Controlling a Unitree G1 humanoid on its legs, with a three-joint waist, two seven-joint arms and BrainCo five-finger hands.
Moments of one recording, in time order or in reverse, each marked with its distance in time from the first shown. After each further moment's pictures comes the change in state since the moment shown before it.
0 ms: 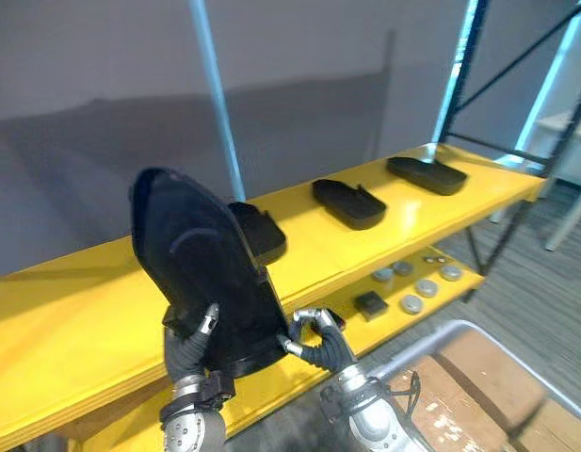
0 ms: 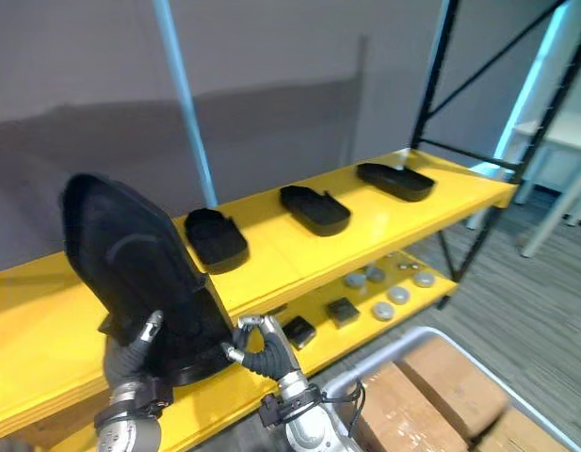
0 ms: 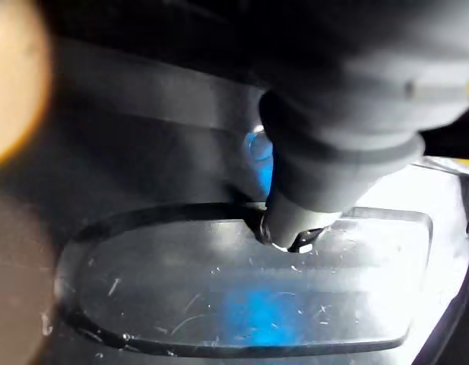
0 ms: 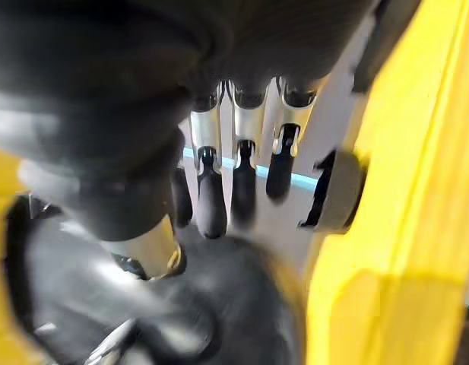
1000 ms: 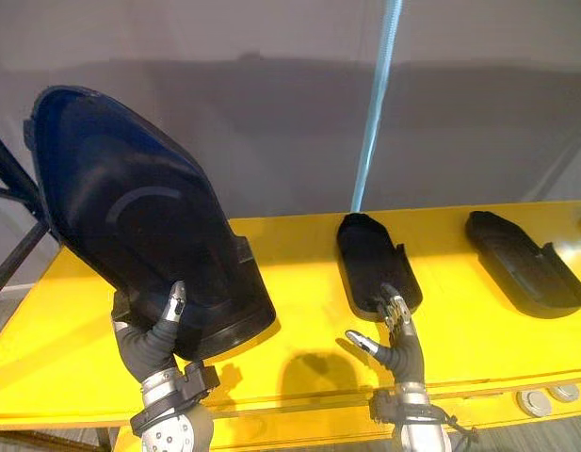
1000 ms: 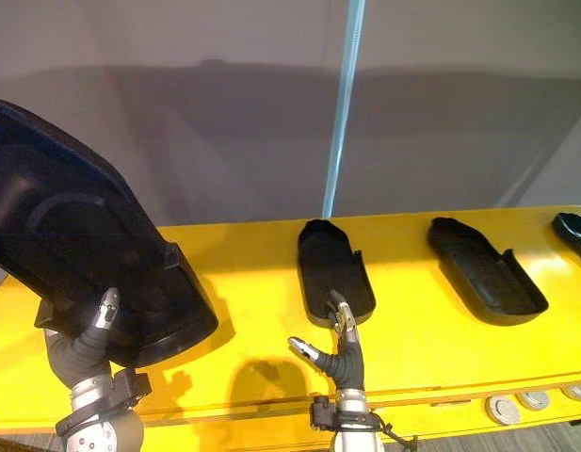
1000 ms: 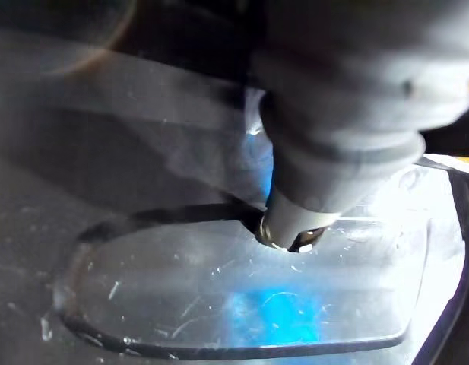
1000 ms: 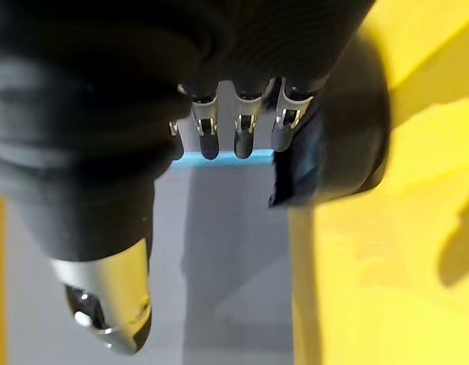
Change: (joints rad) left arm -0.036 -0.047 -0.017 -0.024 -0.105 -0.054 -0.043; right arm 0.255 0.077 -0.350 -0.160 0.172 -0.025 0.064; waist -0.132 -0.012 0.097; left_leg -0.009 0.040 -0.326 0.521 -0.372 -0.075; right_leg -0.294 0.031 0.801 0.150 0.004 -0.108
